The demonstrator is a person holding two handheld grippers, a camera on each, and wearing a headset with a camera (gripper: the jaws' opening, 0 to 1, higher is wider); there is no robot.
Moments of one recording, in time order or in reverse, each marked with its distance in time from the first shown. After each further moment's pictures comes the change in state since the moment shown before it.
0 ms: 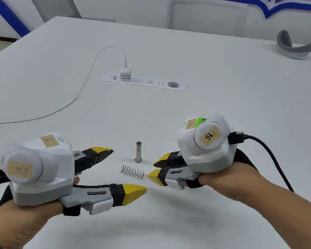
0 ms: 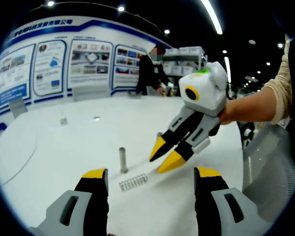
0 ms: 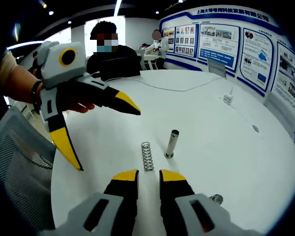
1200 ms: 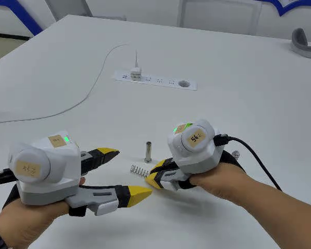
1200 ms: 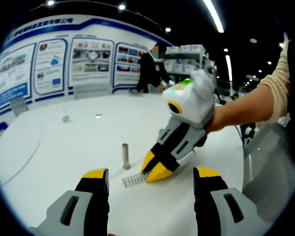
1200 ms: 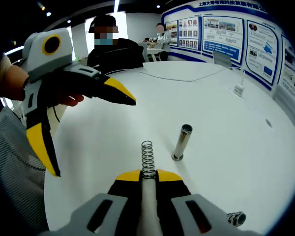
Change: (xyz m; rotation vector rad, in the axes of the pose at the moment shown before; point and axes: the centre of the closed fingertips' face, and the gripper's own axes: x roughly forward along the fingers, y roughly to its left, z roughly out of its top) left arm -0.005 0.003 -0.004 0.000 0.020 0.010; right arm 0.035 0.004 -0.010 0.025 0.048 0.058
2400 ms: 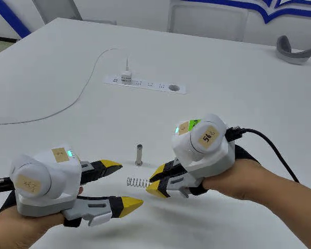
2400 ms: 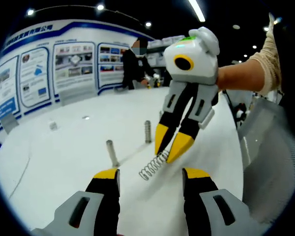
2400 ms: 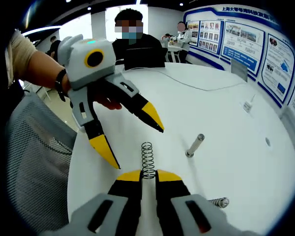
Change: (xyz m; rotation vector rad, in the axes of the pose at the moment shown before) left arm 0.010 -0.014 -0.018 0.142 0.041 -0.092; right arm -0.052 0.035 0.008 -0.158 0.065 0.084
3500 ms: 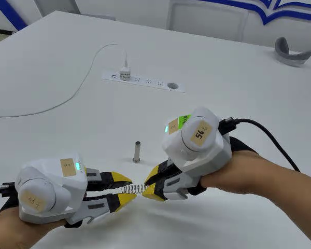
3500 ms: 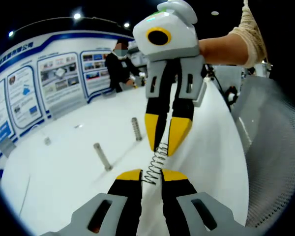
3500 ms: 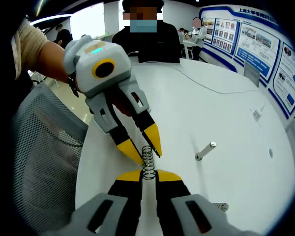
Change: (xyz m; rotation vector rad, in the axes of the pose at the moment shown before) left arm 0.006 -0.015 -0.009 0.172 0.009 -0.050; right arm -0.005 0.018 0.005 -0.089 0.078 0.067
